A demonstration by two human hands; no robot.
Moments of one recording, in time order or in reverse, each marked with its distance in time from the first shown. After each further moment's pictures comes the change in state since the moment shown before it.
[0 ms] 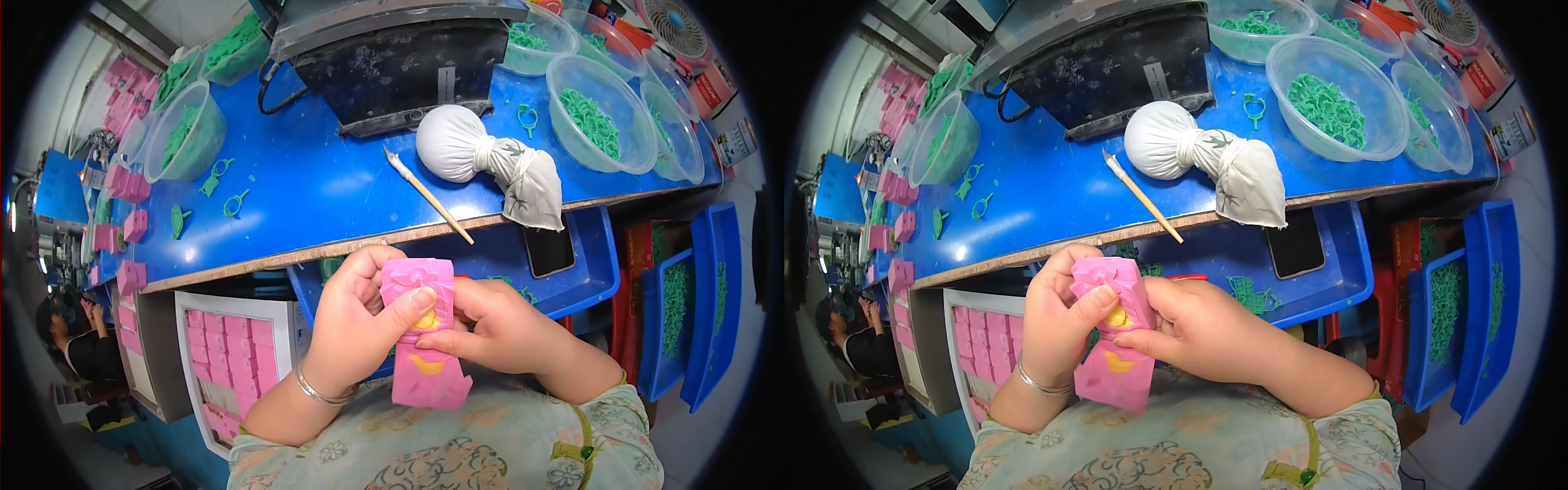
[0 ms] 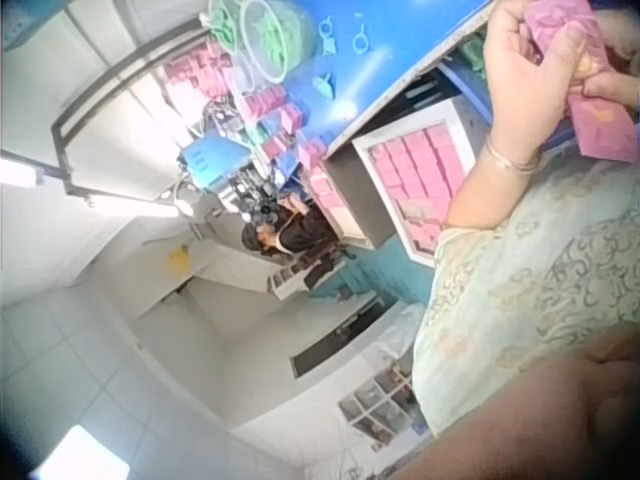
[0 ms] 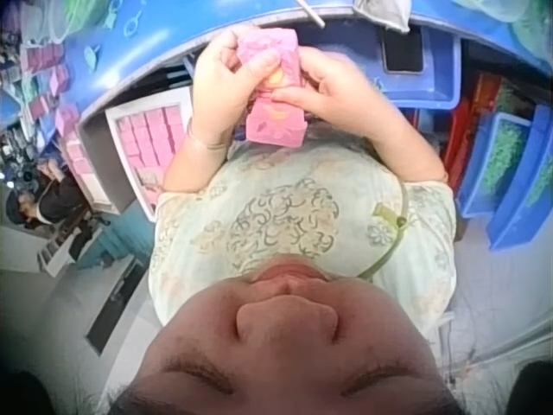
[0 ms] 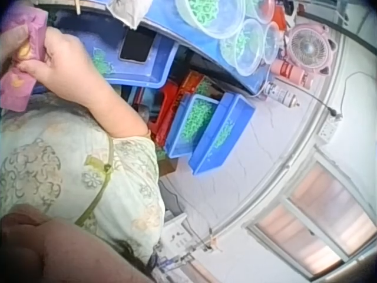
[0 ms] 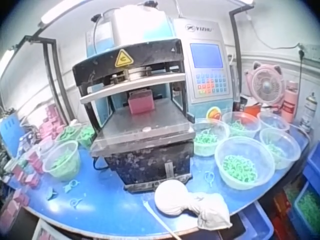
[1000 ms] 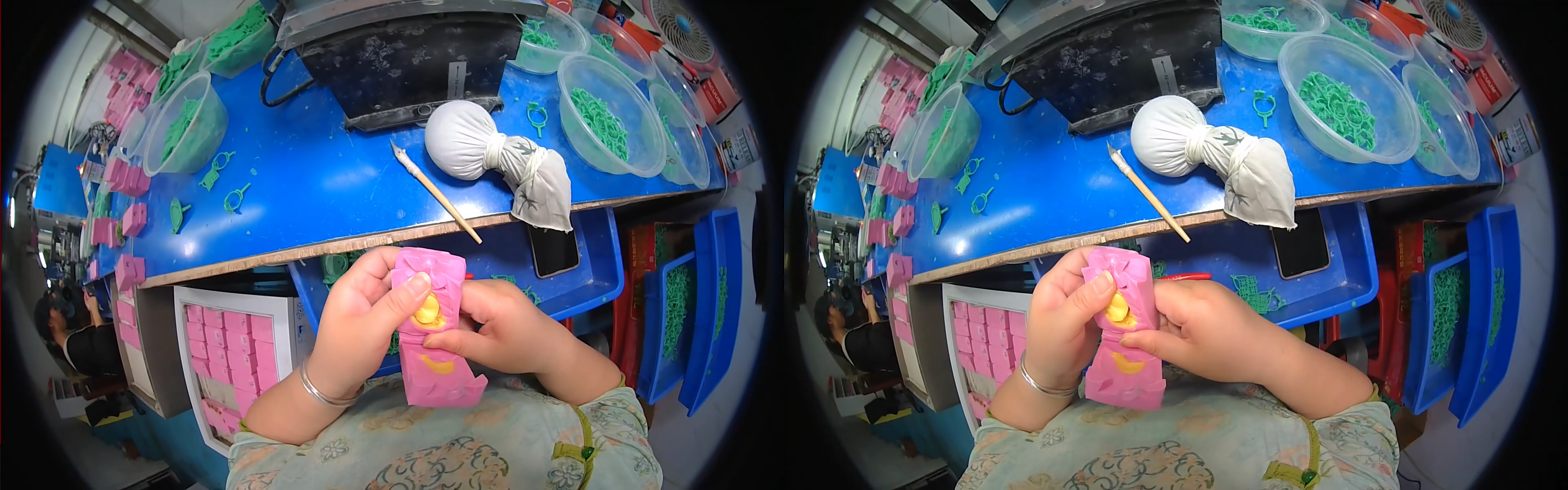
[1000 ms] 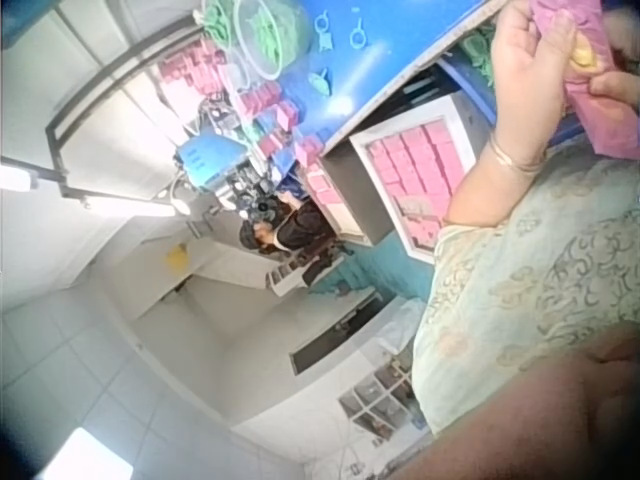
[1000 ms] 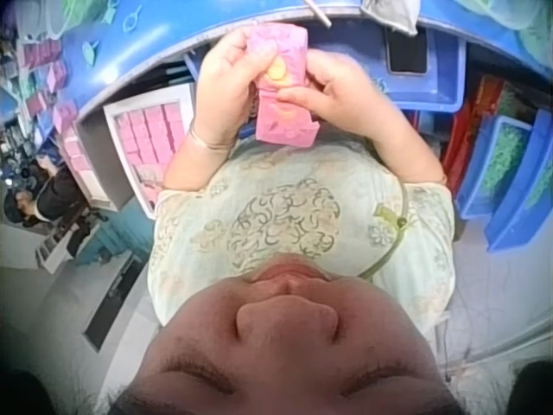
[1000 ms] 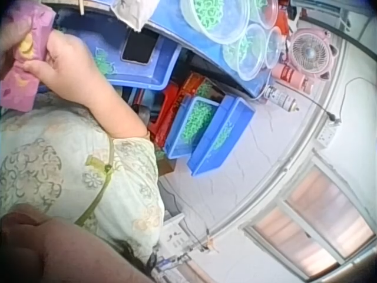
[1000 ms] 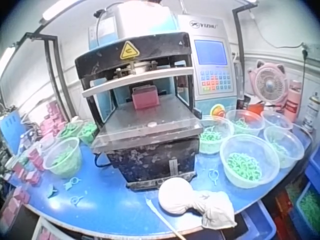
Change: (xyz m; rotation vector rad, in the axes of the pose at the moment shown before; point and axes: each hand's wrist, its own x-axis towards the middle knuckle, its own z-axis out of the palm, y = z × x) left_hand 0.001 -0.004 -0.001 -0.151 0.011 -0.101; right_hand 0.001 0.009 0.000 -0.162 -0.014 -0.043
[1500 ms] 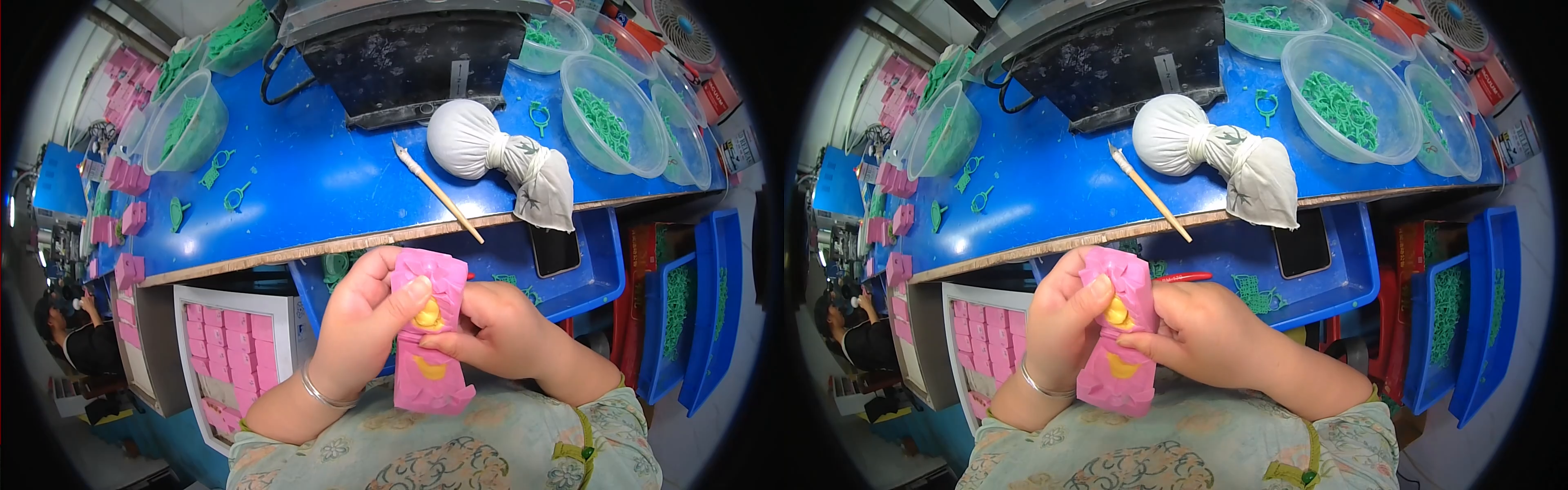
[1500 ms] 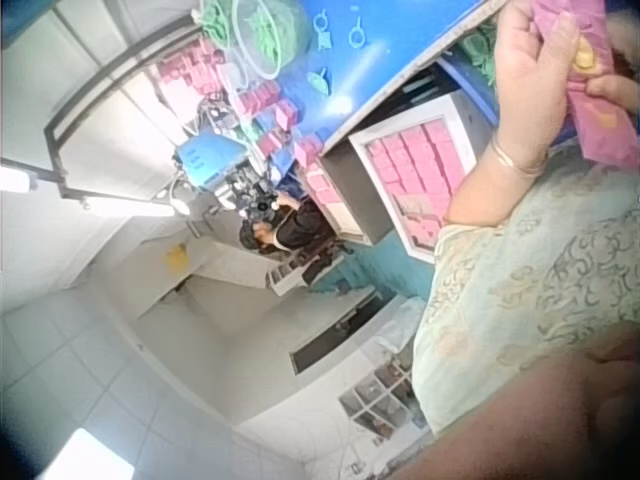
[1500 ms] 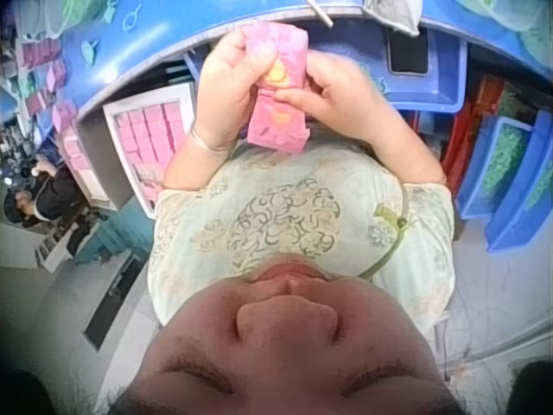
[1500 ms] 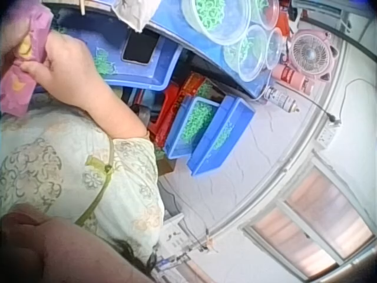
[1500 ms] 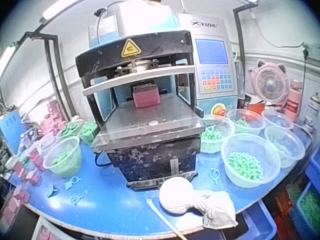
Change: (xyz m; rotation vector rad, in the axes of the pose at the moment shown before) left_hand -0.003 -0.001 -0.001 -0.053 -0.045 0.009; right_hand 0.001 -0.003 0.004 -0.110 0.065 -0.049
